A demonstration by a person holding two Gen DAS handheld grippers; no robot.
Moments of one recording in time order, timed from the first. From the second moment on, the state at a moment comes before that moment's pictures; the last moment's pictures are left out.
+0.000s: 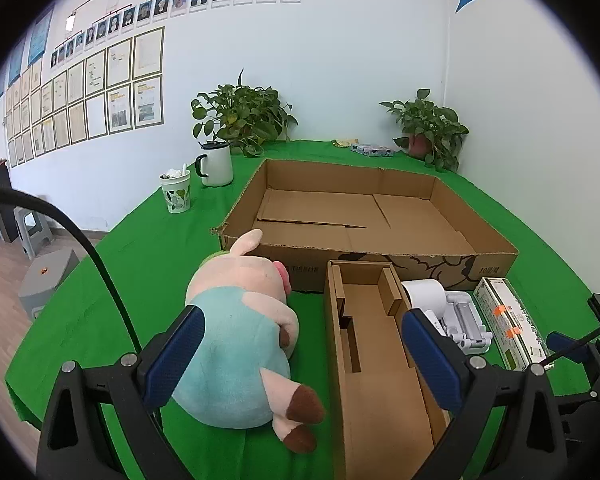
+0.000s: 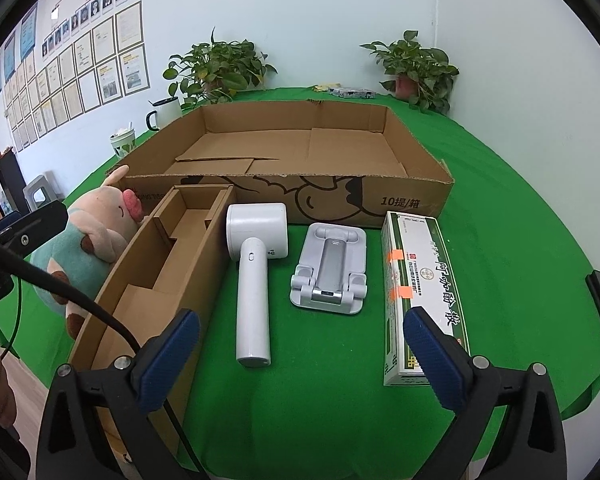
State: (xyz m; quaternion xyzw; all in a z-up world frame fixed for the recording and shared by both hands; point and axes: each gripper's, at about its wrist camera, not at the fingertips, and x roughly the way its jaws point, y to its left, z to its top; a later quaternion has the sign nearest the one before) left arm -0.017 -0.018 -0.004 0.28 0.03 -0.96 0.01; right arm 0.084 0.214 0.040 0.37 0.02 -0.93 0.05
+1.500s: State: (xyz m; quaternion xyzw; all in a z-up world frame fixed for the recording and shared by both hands) left arm 0.015 -0.121 0.016 0.28 0.11 -0.95 0.06; right arm 0.125 0.088 0.112 0.35 0.08 -0.90 0.25
